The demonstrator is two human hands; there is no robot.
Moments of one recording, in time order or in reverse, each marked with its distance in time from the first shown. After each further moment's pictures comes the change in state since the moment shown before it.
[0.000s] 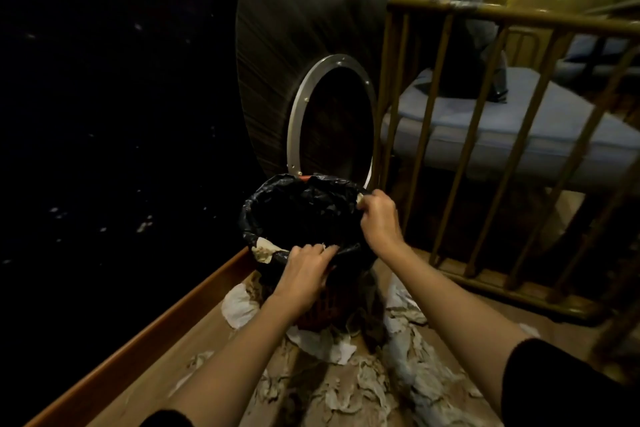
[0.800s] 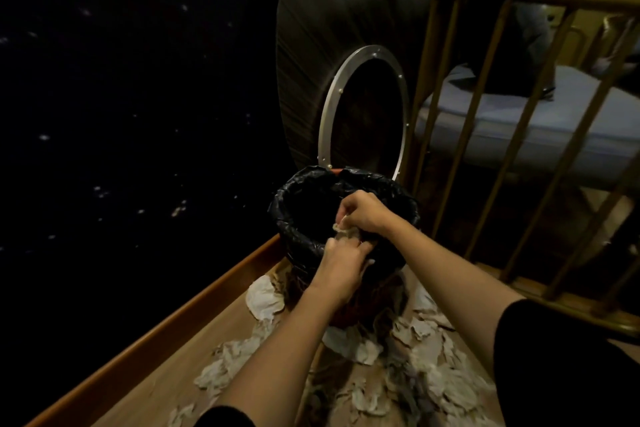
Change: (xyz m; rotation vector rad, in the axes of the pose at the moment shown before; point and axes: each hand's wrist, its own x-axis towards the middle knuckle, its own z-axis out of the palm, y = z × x) left_hand 0.005 -0.004 0.004 -0.069 -0.015 0.011; right_hand 0.027 -0.043 0.053 0.027 -0.588 -0.127
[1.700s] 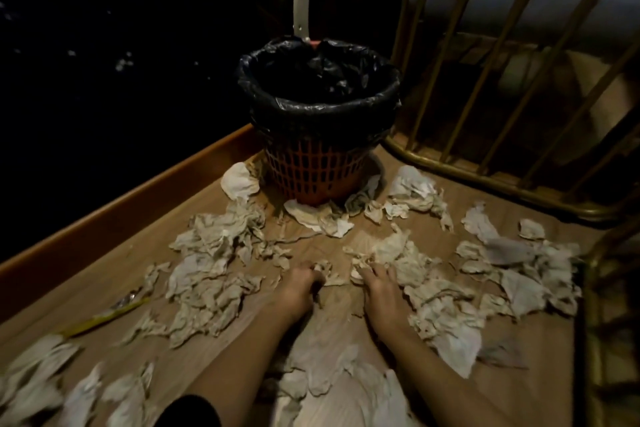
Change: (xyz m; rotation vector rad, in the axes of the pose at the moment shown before) left_hand -0.189 0.031 0.179 -0.258 -0.446 -0.289; right_hand -0.269 0.183 0.240 -0.293 0.175 0.238
